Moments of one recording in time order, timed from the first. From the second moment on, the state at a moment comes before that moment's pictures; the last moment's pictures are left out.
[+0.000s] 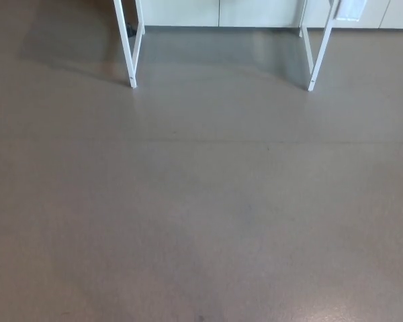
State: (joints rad) left_arm 0.17 0.31 0.49 0.92 -0.11 -0.09 -0.24; right_arm 0.17 -0.34 -0.36 0.85 0.09 -0.08 0.24
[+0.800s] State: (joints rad) left_arm 0.19 0.30 0.50 1.00 -0.21 -0.20 -0.33; right_arm 0.18 -0.37 -0.38 0.90 0.17 -0.15 0.33
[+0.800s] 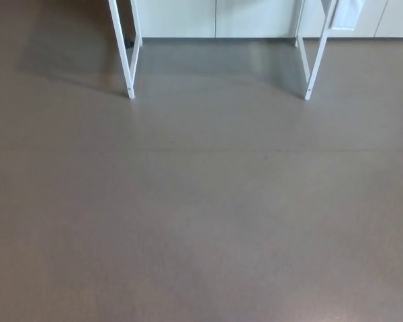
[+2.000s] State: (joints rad) left_arm 0.21 0.33 0.48 1.06 -0.26 -0.25 -0.37; right_arm 0.15 -0.38 -0.30 0.98 0.16 -0.21 0.32
